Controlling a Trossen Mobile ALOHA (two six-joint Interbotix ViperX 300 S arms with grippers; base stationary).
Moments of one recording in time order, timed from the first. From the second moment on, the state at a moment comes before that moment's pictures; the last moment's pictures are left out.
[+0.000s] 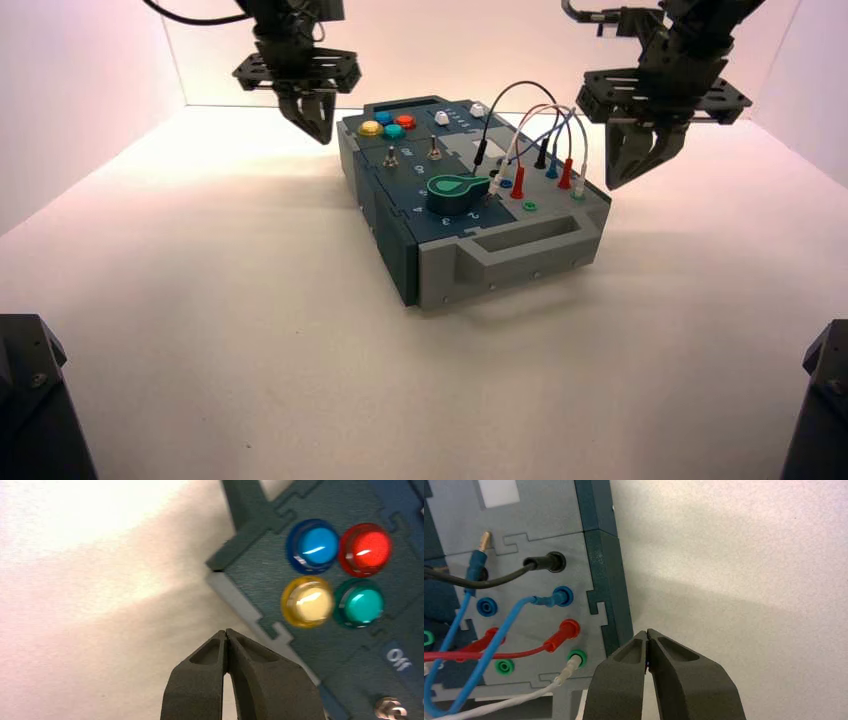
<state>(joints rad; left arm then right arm) -0.35 0.35 0.38 -0.19 0.56 0.17 0.26 -0.02 0.86 0.12 0.51 -0.03</state>
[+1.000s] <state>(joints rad) -0.36 0.46 0.22 -0.19 0.56 0.17 0.45 0.04 0.87 0.14 0.51 -0.03</state>
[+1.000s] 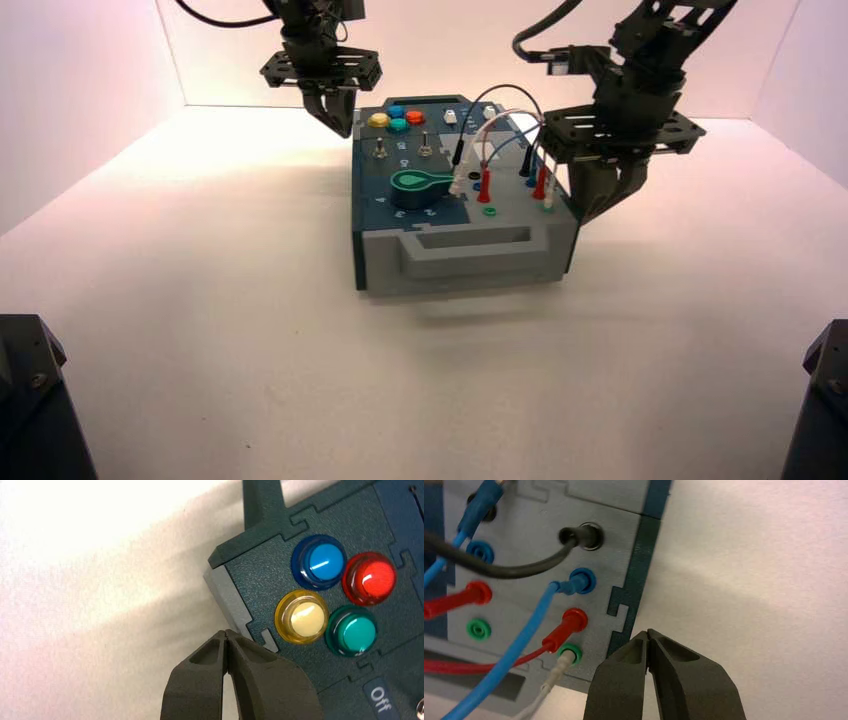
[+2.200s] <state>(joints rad) -0.41 0.46 0.13 -0.17 0.66 0.17 0.54 -0.03 0.88 0.18 0.56 -0.03</state>
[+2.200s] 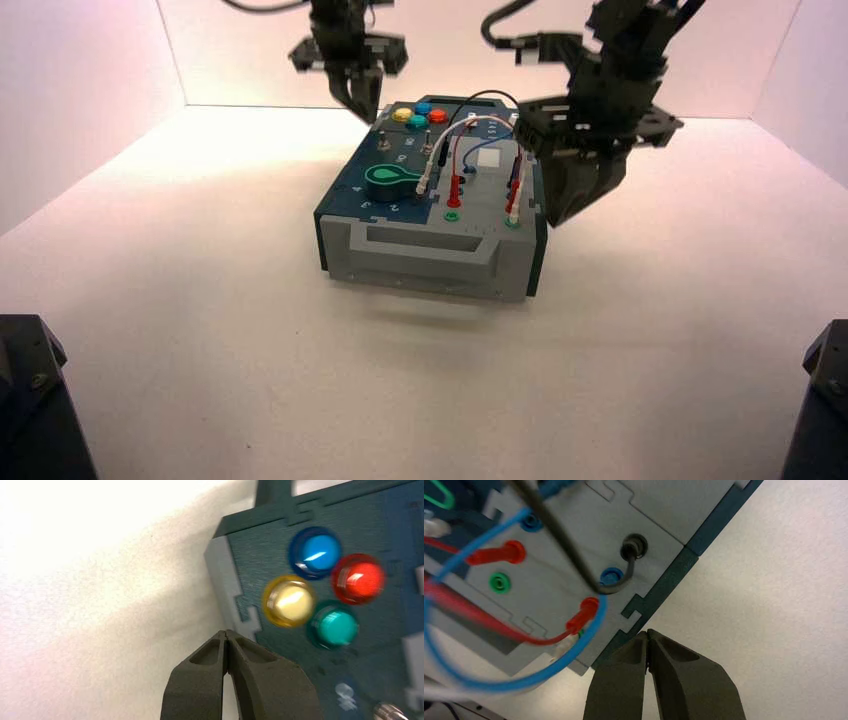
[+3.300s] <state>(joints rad) -0.25 -0.21 0.62 -0.17 0.52 0.19 0.21 -0.39 0.87 0.14 0.46 -0.05</state>
